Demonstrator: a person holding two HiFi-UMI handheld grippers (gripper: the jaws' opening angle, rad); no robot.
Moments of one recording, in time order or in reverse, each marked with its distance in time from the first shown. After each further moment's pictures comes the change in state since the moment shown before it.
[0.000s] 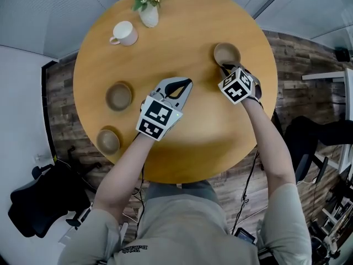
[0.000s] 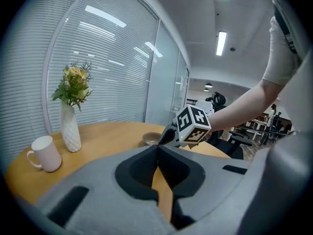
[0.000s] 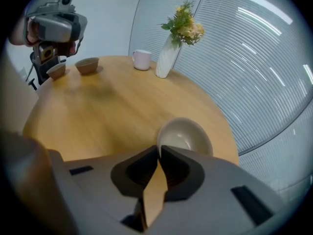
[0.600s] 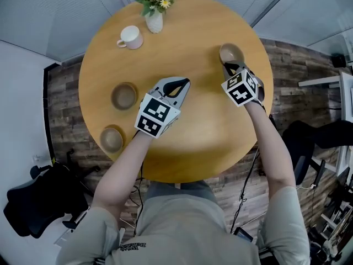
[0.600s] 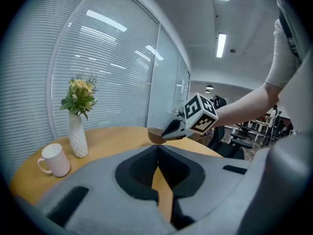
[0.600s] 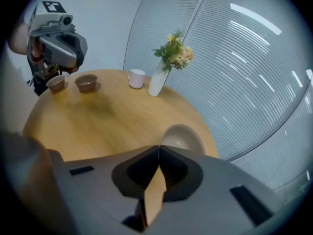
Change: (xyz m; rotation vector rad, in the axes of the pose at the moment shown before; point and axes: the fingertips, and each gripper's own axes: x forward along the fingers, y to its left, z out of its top) left arm -0.026 0.007 0.021 0.011 -0.034 0.032; right arm -0.062 -0.020 0.041 0.015 -0.085 -0.093
